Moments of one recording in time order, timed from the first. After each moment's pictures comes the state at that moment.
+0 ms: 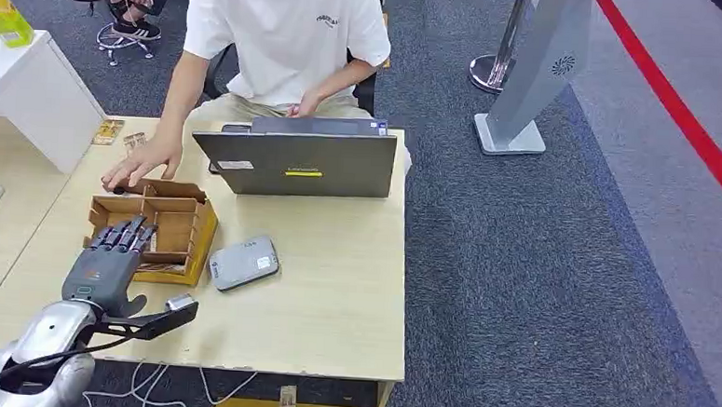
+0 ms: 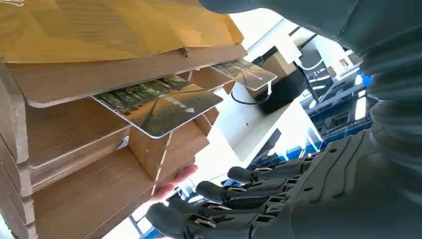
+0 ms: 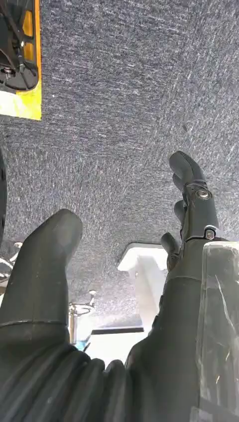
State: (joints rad) left arm -0.08 0.38 -0.14 -1.42 -1.33 0.01 0.08; right arm -0.08 0.28 -0.95 -0.19 1.34 -0.33 0.16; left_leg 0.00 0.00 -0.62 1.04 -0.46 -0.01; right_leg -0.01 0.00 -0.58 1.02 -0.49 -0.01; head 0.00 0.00
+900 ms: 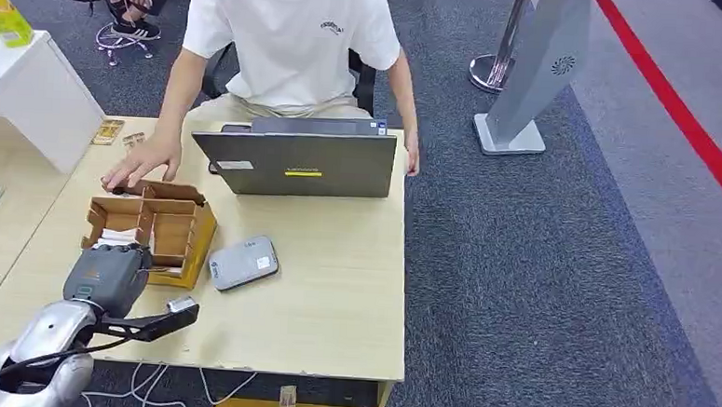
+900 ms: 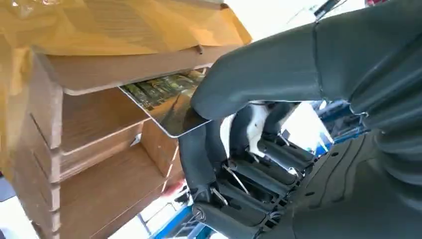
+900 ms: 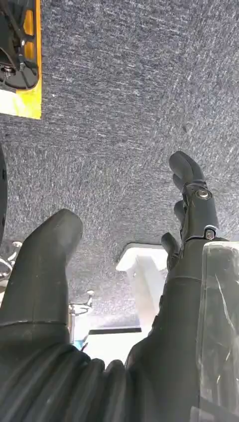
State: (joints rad) left arm -0.08 0.38 -0.14 -1.42 -1.28 0.00 0.05; right arm -0.08 0.28 -0.95 -0.19 1.36 -0.32 0.16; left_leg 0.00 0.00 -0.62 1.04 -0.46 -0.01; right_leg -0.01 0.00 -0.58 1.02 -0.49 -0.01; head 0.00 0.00
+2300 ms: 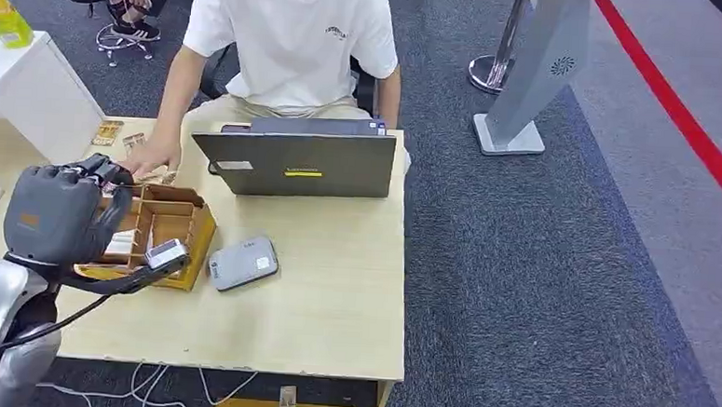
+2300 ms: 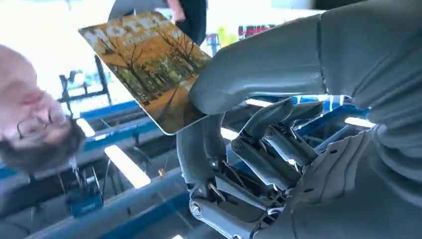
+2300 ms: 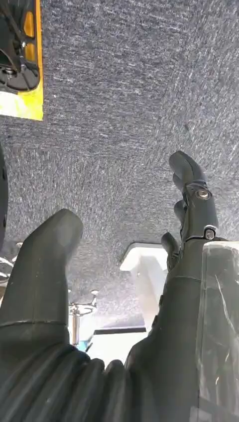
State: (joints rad) left arm -0.16 0.43 -0.14 -1.84 -1.21 0.17 -0.01; right arm -0.08 0.28 -0.95 -0.19 1.34 -0.33 0.16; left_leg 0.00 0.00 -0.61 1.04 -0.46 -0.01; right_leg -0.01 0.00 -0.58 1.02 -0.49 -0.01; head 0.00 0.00
